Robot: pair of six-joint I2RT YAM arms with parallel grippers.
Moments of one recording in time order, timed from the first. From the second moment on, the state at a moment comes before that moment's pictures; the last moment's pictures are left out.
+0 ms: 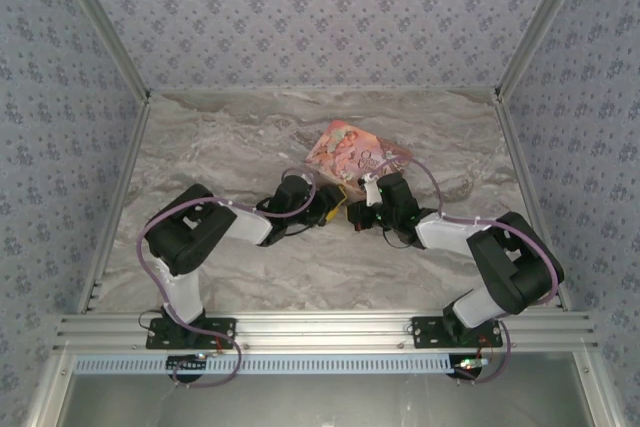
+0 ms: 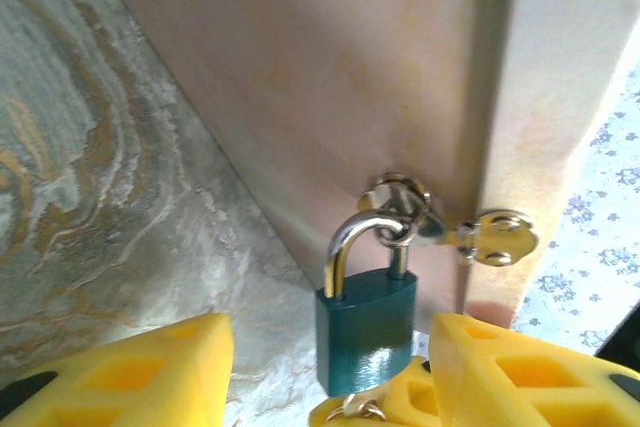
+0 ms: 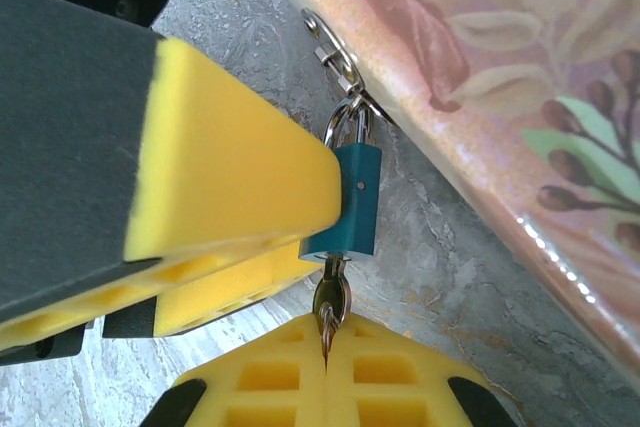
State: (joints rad) left arm -0.77 1.87 0.75 0.68 0.26 -1.46; right arm 0.54 1.50 0.57 0.24 -0.33 0.37
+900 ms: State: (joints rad) left arm -0.77 1.91 0.75 0.80 0.24 -1.55; right arm 0.51 1.40 0.57 0.13 -0.36 0.32
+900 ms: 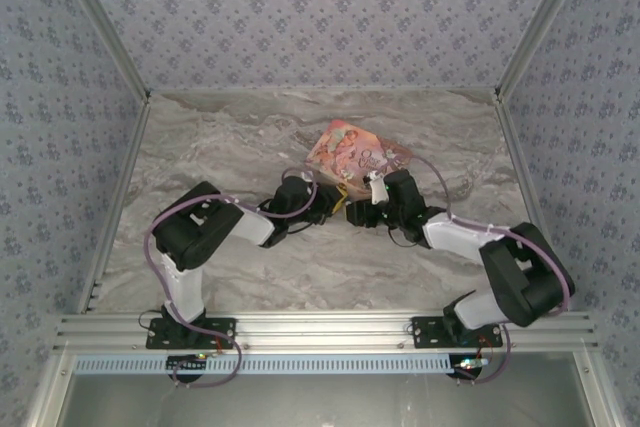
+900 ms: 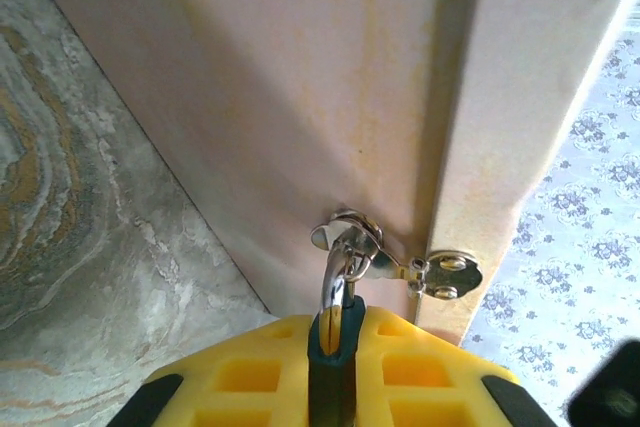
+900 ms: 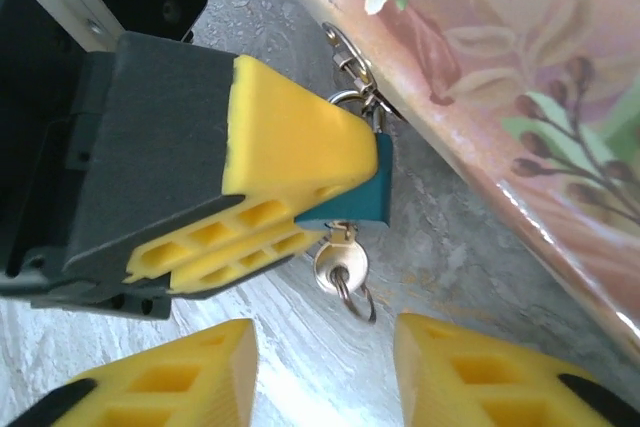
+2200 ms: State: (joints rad) left arm -0.74 1.67 0.83 0.34 0.30 -1.67; right arm 0.84 1.30 0.47 0.40 0.28 -0.81
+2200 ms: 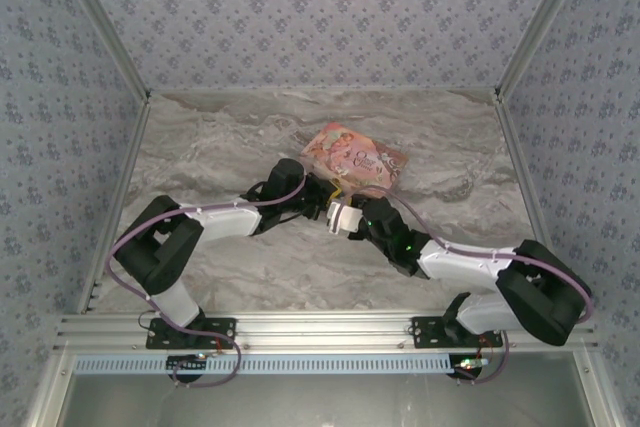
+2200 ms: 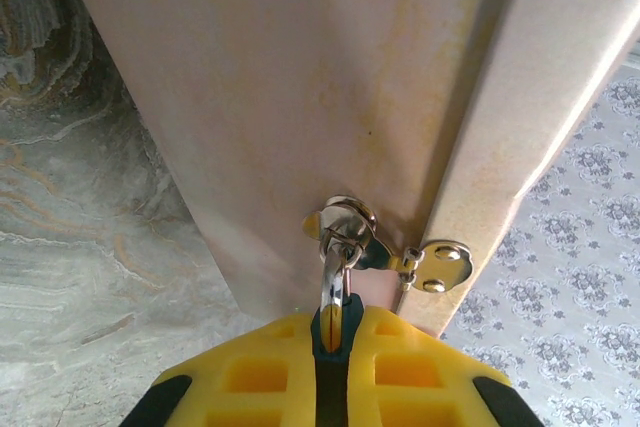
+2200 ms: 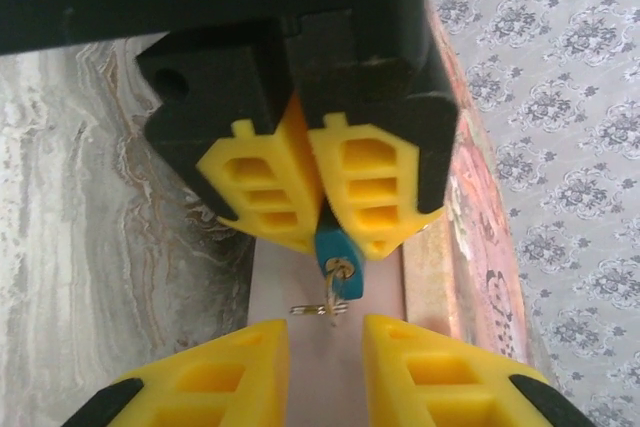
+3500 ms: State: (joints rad) left arm -0.74 1.70 0.83 0.38 0.28 -1.71; right arm 0.81 1.37 0.50 0.42 0.26 -0.05
